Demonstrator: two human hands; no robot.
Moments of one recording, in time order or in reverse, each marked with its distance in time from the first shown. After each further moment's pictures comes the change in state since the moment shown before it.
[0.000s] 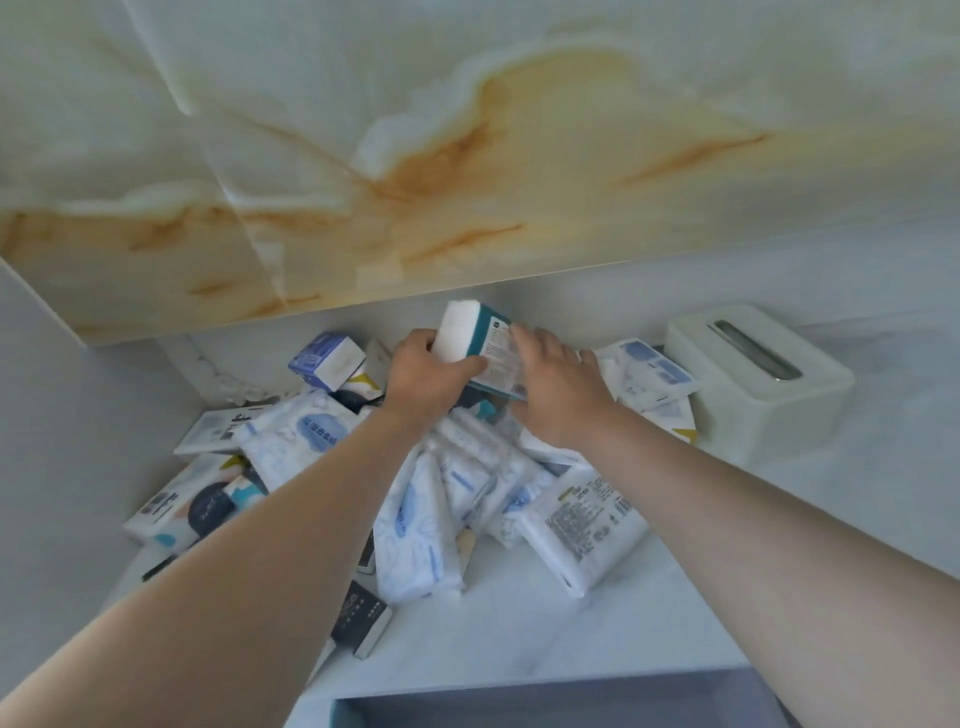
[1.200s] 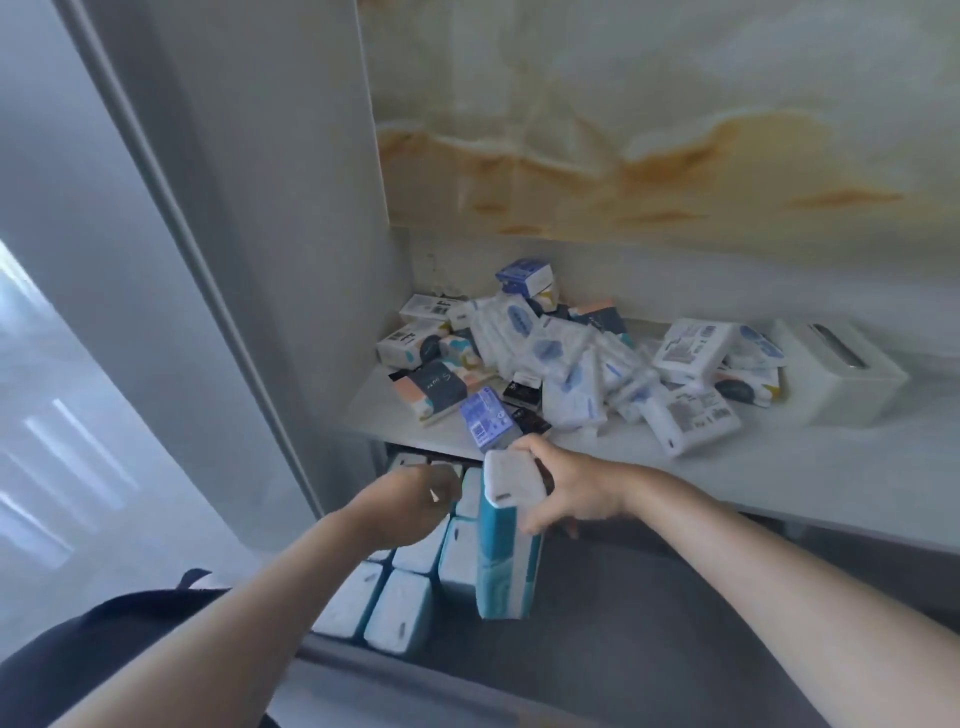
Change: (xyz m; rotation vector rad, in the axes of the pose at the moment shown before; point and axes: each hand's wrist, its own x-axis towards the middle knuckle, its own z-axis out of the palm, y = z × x) left_hand -0.328 -0.150 -0.249 0.502 -0.431 0.044; right_hand -0.245 -0.223 -0.028 0.557 -0.925 -0.109
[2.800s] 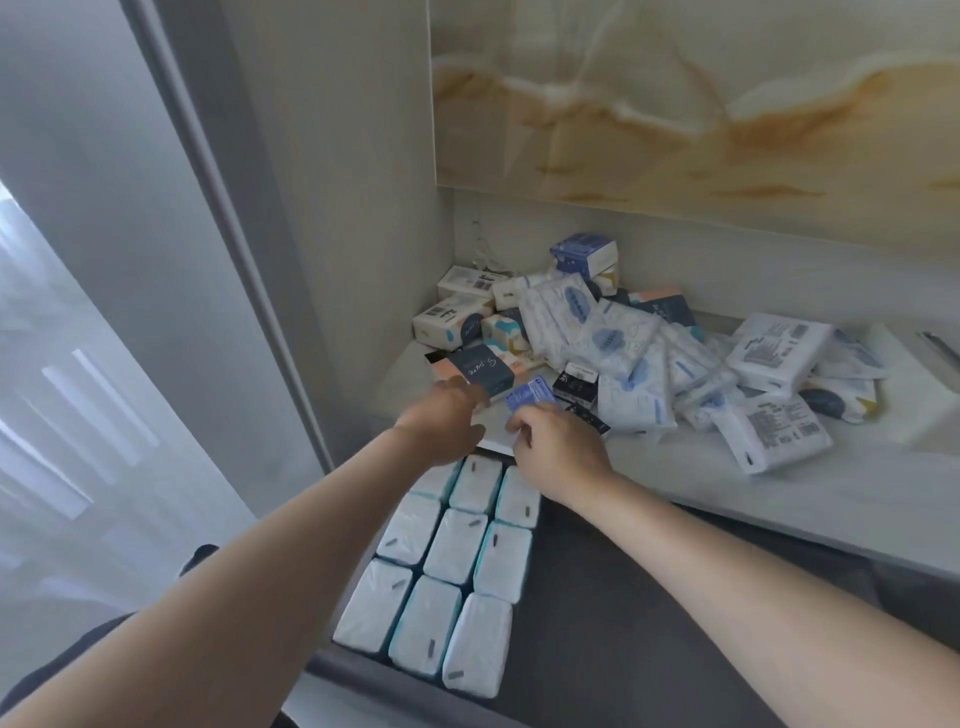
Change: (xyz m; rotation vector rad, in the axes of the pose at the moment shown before) left_hand 0.094 -0.046 -0.027 0.181 0.160 -0.052; right_hand 0.120 -0.019 0.035 -0.499 0.651 -0.070
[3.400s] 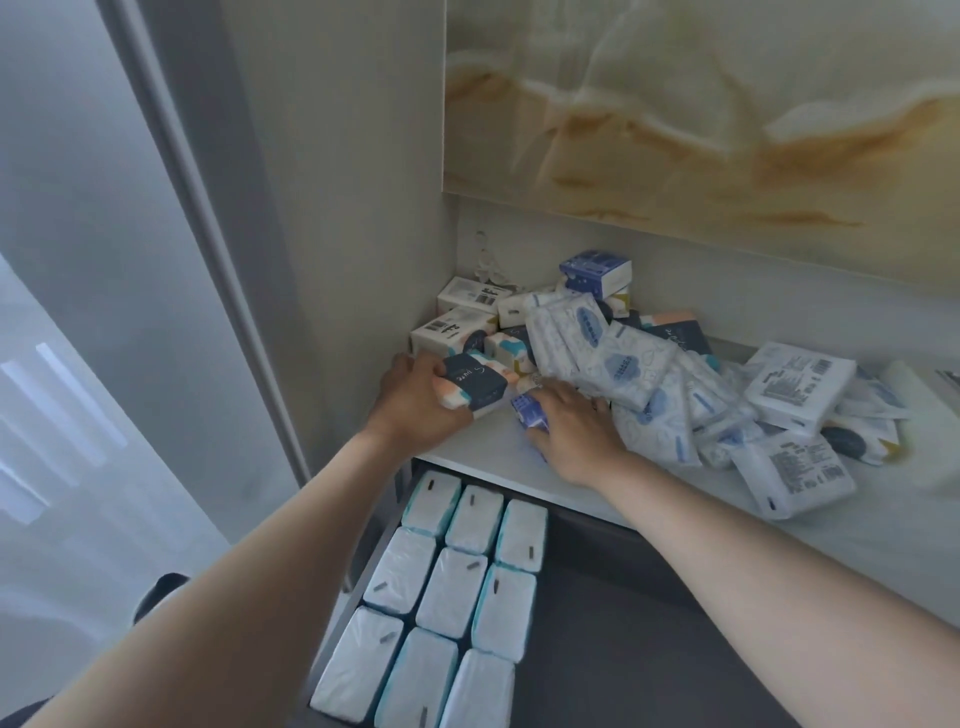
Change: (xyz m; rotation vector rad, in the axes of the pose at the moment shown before) left_hand 0.044 -0.052 -0.004 -0.348 0.272 -0.226; right_hand 0.084 0.046 0.014 -0.230 -0.101 -0.035
